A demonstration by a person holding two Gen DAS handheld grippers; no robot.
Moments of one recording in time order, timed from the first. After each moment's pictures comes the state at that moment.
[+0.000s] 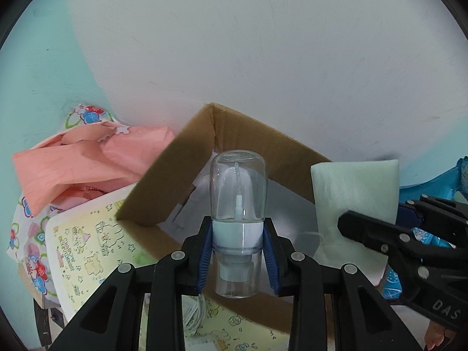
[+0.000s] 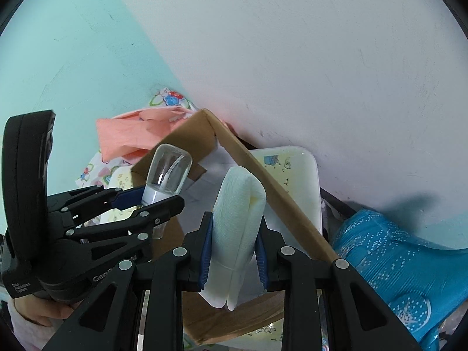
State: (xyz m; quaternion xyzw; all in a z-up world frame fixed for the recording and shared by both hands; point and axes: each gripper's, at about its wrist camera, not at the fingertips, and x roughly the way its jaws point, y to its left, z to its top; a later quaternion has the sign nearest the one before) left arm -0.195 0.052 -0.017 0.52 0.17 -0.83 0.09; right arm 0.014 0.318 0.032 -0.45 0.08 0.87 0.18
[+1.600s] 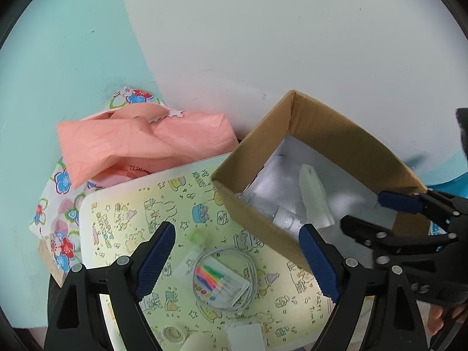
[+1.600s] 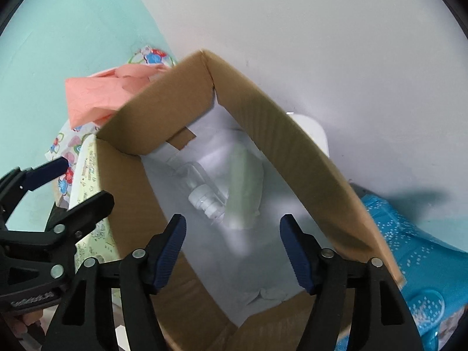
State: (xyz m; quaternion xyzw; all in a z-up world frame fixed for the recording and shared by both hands) left arm -0.136 0.015 -0.019 0.52 0.20 -0.81 0.20; right arm -0.019 0.303 -0.012 -0.51 0.10 0.81 0.28
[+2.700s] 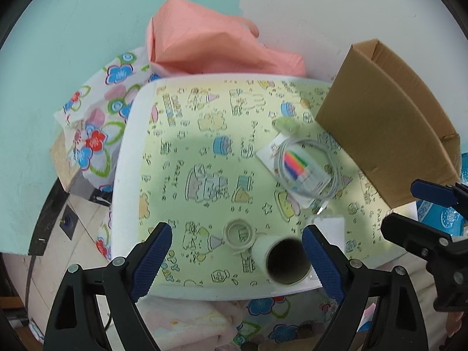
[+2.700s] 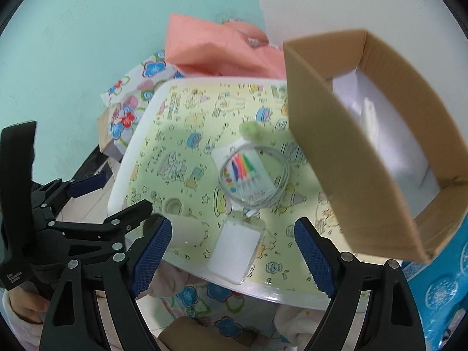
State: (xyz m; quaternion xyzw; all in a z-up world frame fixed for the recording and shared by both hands) left arm 0.049 0.018 -0.091 0.52 0.30 -0.75 0.28; right arm -0.026 0.141 -0.079 -0.52 0.12 0.80 0.26
